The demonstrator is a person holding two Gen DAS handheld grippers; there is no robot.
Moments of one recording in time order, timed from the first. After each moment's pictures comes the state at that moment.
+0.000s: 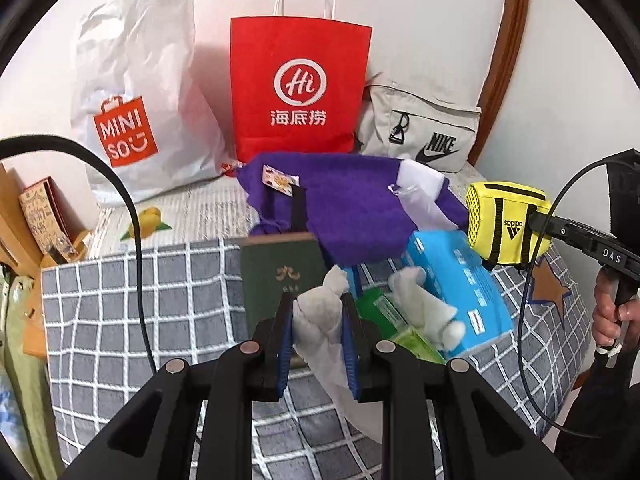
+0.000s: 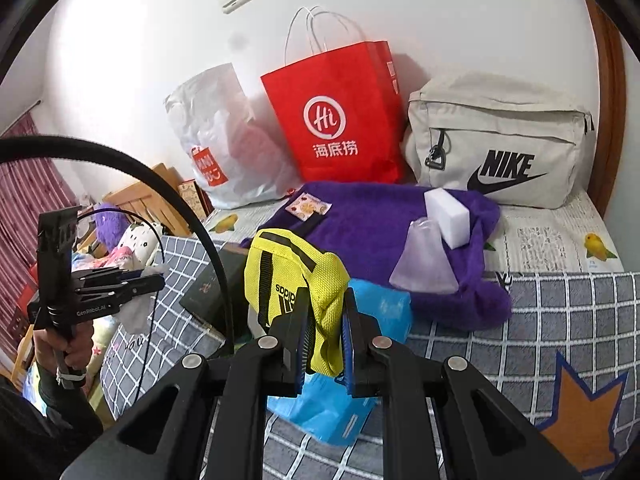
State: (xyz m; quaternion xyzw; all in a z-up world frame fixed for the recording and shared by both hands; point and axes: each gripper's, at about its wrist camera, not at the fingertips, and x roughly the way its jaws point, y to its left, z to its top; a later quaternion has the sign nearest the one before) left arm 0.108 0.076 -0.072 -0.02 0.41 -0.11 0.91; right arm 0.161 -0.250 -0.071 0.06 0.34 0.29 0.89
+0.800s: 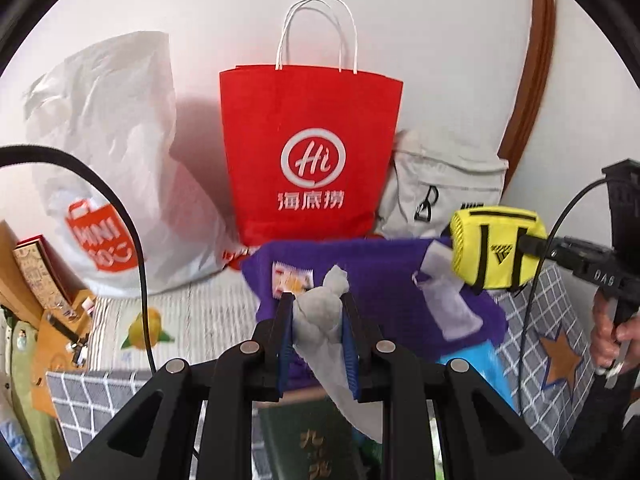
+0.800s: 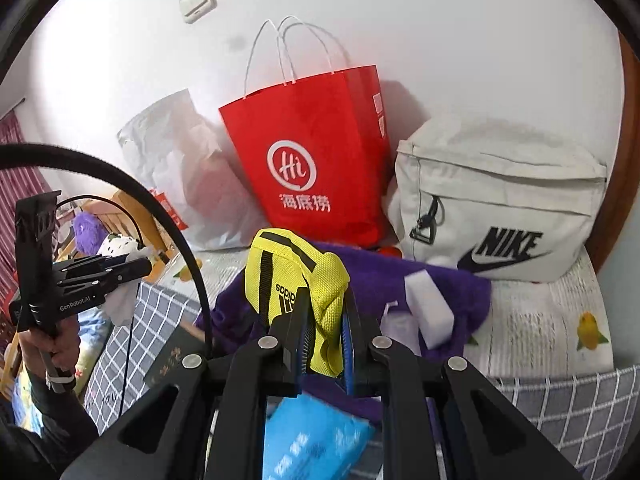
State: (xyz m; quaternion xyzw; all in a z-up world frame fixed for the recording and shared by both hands) left arm 0.223 0.075 -0.019 0.00 0.37 -0.09 0.92; right arm 0.280 -0.226 -0.026 0.04 0.34 0.26 0.90
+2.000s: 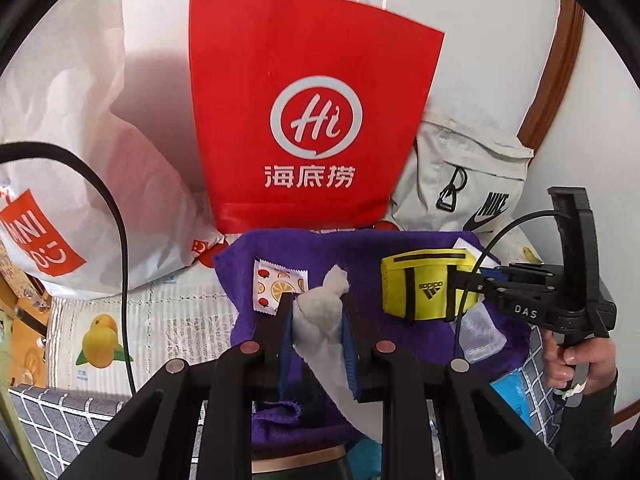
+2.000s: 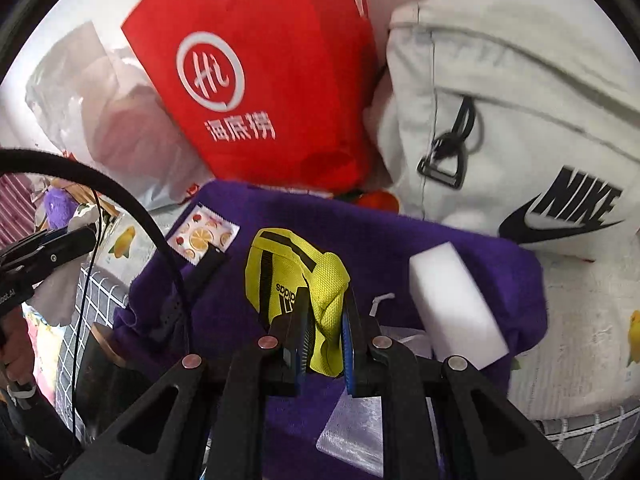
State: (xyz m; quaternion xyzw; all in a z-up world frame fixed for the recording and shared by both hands) left arm 0.312 0.066 -0.065 -0.03 0.42 -0.10 0.90; right arm 0.390 -0.195 -0.130 0.02 0.46 0.23 0.86
